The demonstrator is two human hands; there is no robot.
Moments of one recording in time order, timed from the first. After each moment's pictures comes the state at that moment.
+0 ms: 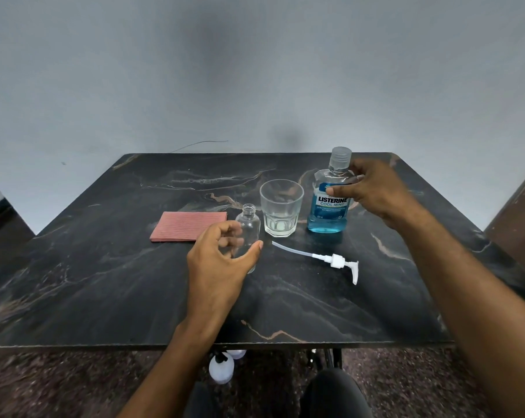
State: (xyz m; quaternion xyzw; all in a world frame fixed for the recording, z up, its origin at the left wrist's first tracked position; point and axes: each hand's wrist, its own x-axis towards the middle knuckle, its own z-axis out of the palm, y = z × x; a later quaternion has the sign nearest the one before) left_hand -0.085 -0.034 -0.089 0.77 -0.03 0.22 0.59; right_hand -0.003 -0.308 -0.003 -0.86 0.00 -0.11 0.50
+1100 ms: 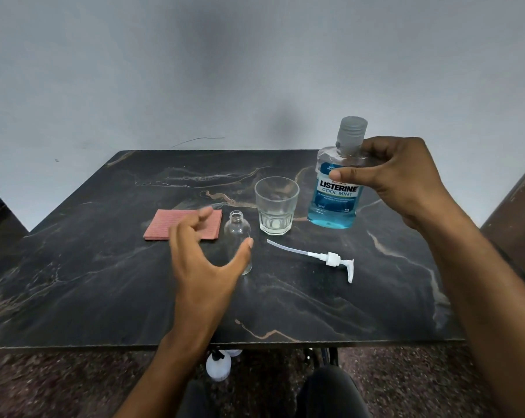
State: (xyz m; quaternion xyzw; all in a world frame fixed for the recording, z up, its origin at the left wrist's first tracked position) left_hand -0.101 -0.030 -0.082 0.78 -0.05 0.29 0.55; right_hand -0.053 -0.305 0.035 -0.81 -0.09 -0.20 0.55
